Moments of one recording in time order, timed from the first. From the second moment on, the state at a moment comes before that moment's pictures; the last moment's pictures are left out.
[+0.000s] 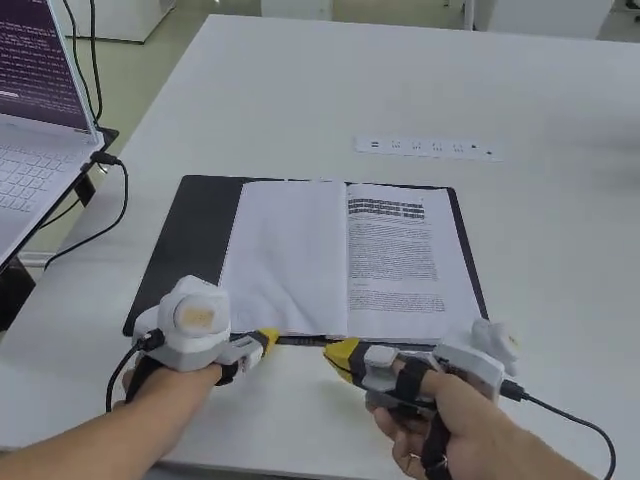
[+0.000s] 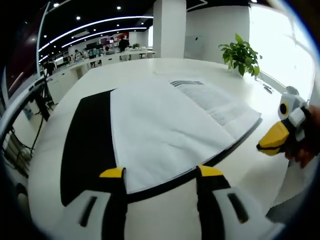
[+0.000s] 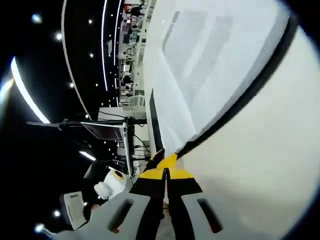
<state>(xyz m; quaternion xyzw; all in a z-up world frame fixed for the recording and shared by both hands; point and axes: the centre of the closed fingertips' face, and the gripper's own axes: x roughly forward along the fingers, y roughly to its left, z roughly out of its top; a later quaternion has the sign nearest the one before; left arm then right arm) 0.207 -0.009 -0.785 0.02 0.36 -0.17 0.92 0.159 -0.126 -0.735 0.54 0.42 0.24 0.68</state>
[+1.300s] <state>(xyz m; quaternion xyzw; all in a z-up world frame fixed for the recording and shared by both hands) 0.138 0.014 -0.666 -0.04 0.26 -0.14 0.95 0.159 -0.305 -0.677 0.11 0.26 0.14 0.95</state>
